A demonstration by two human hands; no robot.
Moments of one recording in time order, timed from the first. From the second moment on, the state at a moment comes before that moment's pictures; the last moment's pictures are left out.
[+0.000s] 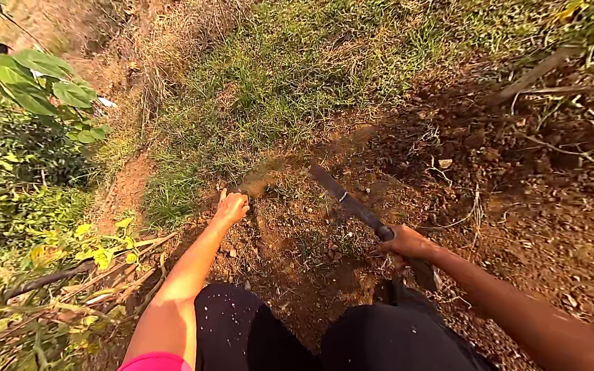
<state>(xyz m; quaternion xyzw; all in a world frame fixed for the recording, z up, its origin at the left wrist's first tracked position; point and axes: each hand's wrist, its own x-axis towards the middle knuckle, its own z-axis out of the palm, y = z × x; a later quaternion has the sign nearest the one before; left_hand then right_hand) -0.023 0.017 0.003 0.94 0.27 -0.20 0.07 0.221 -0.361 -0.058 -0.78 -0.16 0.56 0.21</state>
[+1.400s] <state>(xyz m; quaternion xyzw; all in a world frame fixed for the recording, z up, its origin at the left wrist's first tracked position) -0.035 0.023 0.005 0.92 0.35 -0.19 0.07 0.143 -0.338 -0.040 -0.78 -0.39 0.49 0.04</state>
